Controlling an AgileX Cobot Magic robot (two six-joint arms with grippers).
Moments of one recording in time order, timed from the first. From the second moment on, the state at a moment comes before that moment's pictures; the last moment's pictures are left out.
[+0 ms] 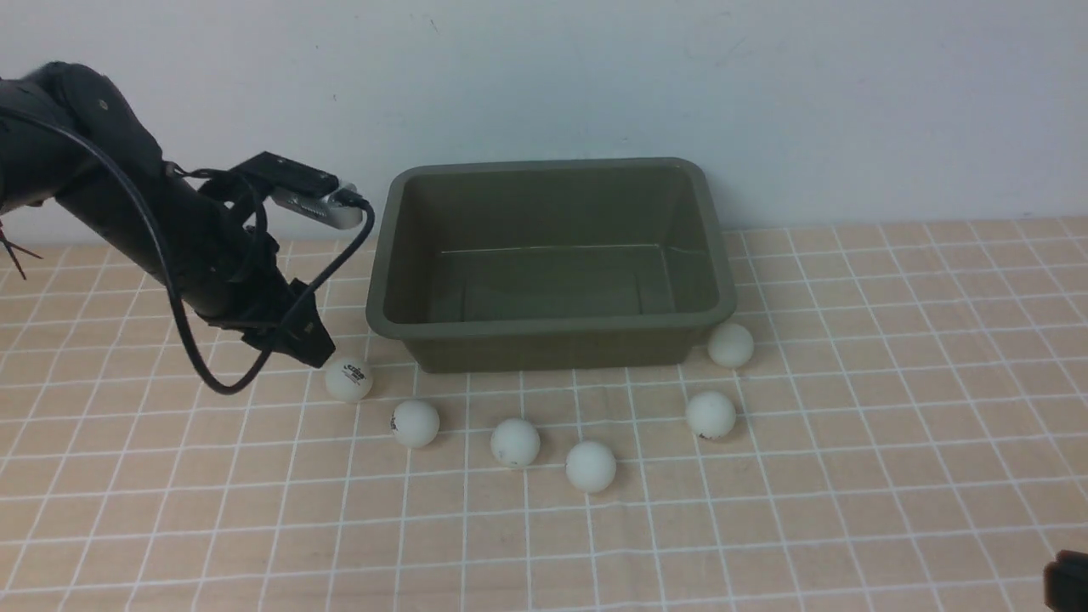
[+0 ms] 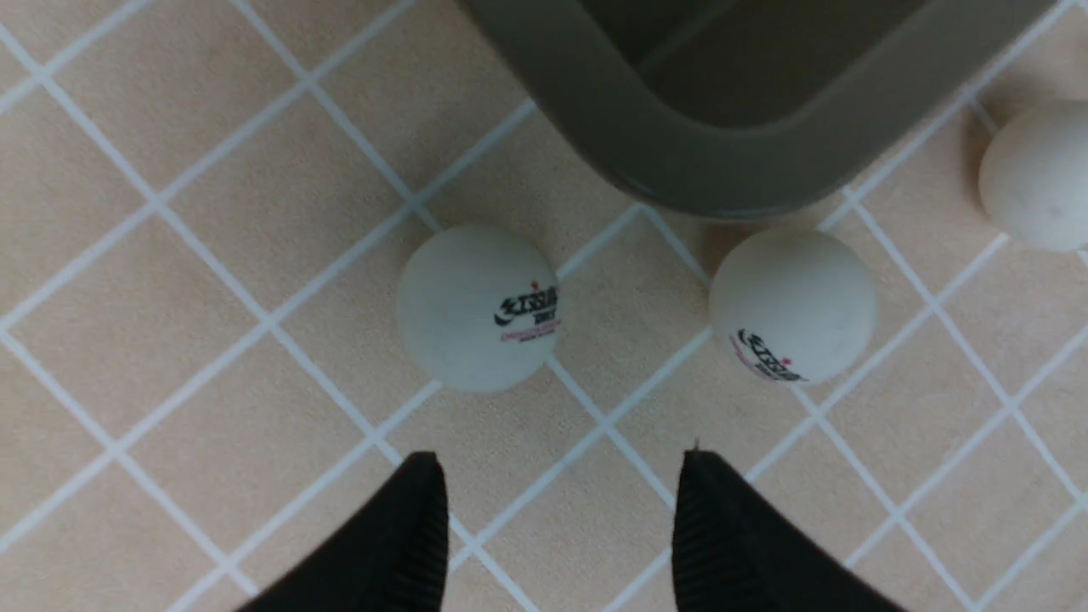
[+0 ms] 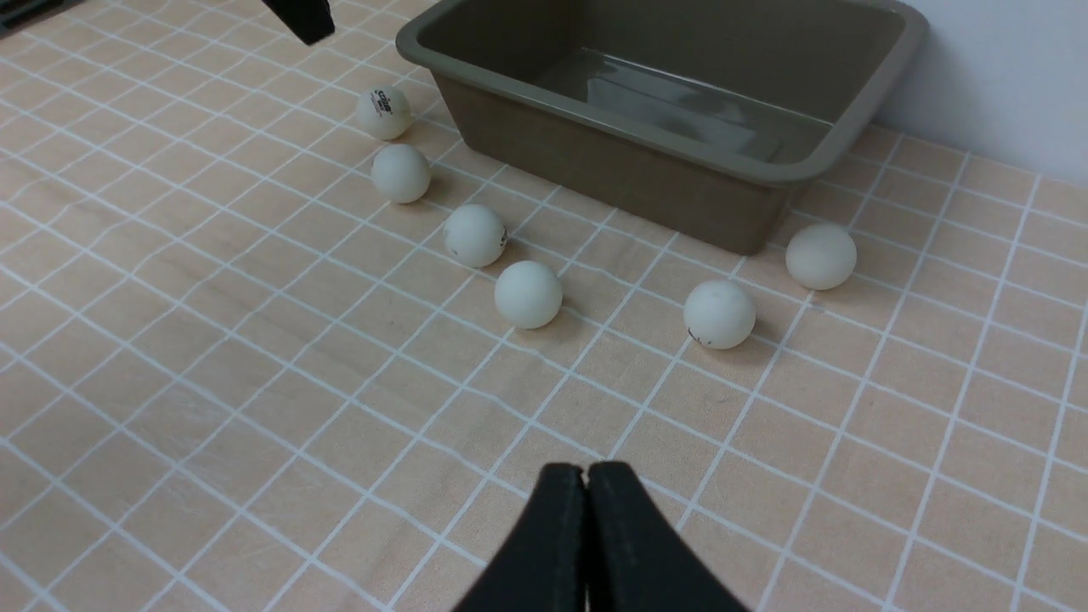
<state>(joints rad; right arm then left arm) 0.00 0.32 -0.50 0.72 1.01 -0.72 0.02 1.93 -1.44 -0.45 0.99 0.82</state>
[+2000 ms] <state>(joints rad) 0.00 0.32 -0.50 0.72 0.92 -0.72 -0.13 2.08 -1.85 -0.59 1.07 0.93</state>
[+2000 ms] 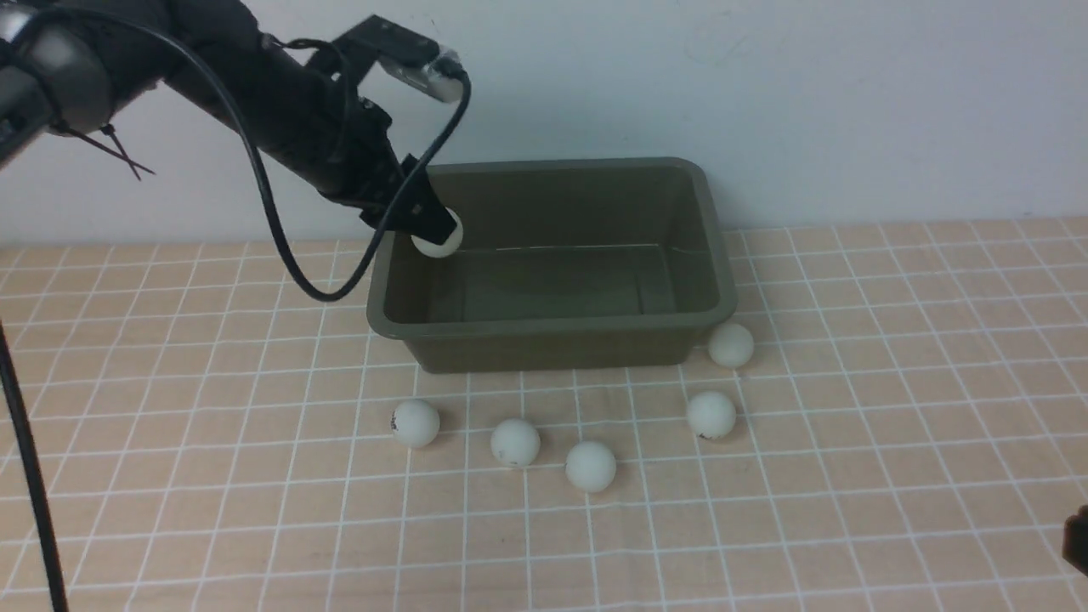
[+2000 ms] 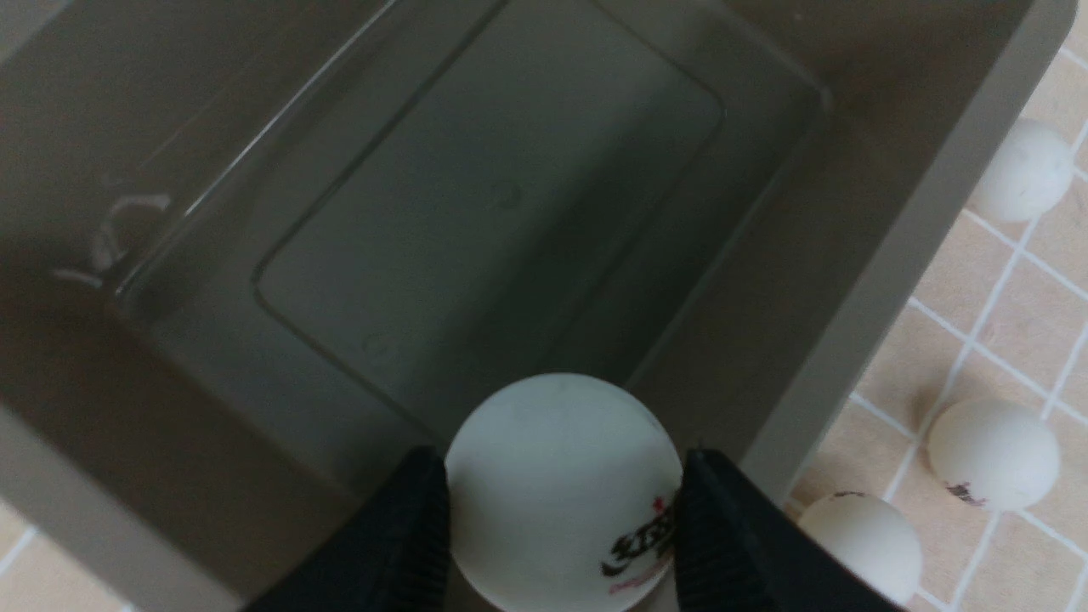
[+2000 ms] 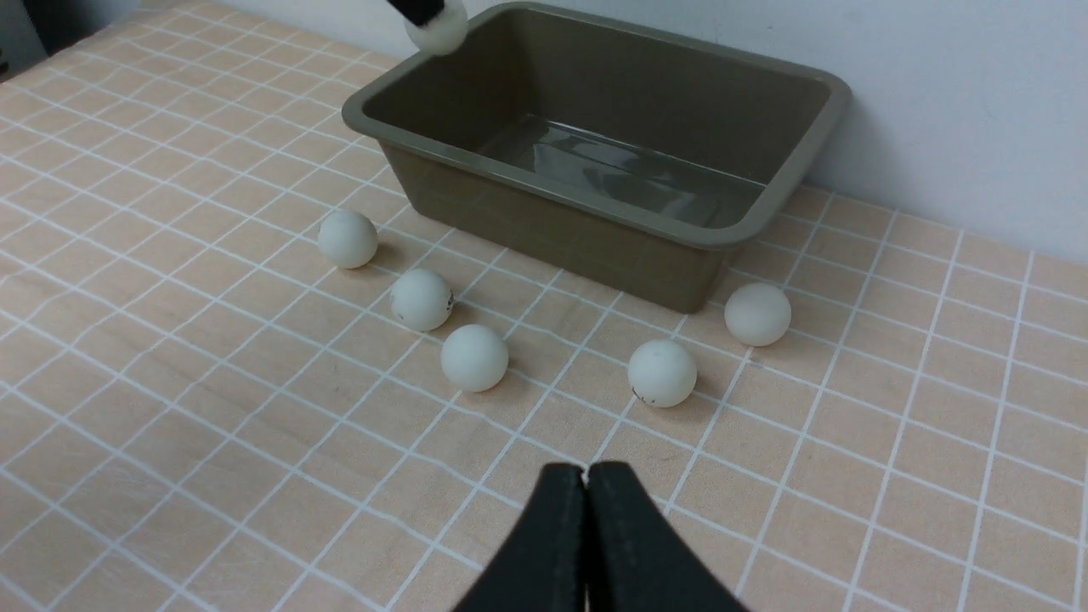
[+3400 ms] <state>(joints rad) 0.00 0.32 -0.50 0.63 0.90 -0.72 -0.15 1.41 -1.11 -0.37 1.08 0.31</state>
